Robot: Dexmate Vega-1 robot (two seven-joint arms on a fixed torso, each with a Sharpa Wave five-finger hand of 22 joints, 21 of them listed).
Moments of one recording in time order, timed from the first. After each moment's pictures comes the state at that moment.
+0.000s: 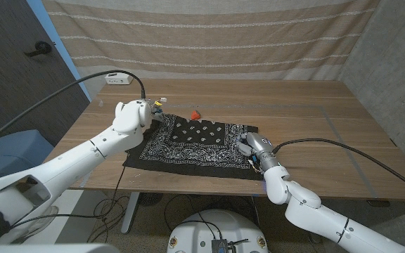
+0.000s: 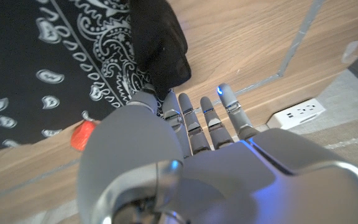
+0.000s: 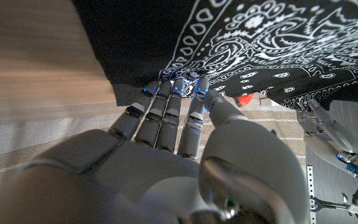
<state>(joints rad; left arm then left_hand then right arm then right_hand) 0.60 0.81 0.70 -1.86 0.79 0.73 -0.58 1.02 0.19 0.30 -0.04 0.19 1.03 0.08 0.51 0.42 0.33 -0.05 0.50 0.57 0.23 -0.01 0.26 0.49 -0.11 0.10 1.44 0.21 -1.10 -0.71 -0.74 -1.93 -0.44 -0.46 -0.43 0.69 0.18 0.54 -0.12 0.18 0.83 -0.01 0.20 0.19 0.70 0.05 0.23 0.20 0.51 -0.05 0.36 0.27 0.48 0.06 0.28 0.19</state>
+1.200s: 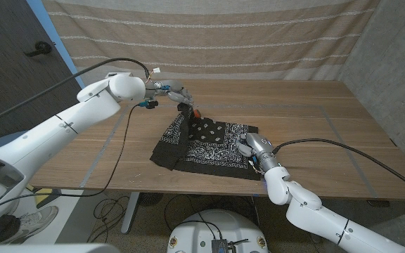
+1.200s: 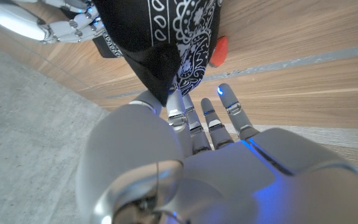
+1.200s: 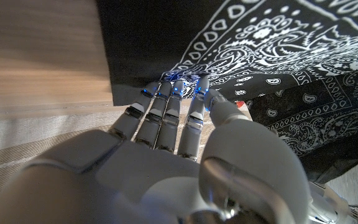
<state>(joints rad) 0.51 0.89 0.59 -1.83 0.05 0.23 -0.50 1.03 0.19 0.44 -0.06 0.18 1.03 0.14 0.63 0.61 0.34 -0.04 0.53 0.56 0.21 -0.01 0.25 0.52 -0.12 0.09 1.48 0.19 -1.09 -0.71 -0.75 -1.89 -0.45 -0.42 -0.39 0.69 0.18 0.54 -0.13 0.18 0.83 -0.01 0.20 0.19 0.70 0.05 0.22 0.20 0.51 -0.05 0.35 0.26 0.48 0.06 0.28 0.19</state>
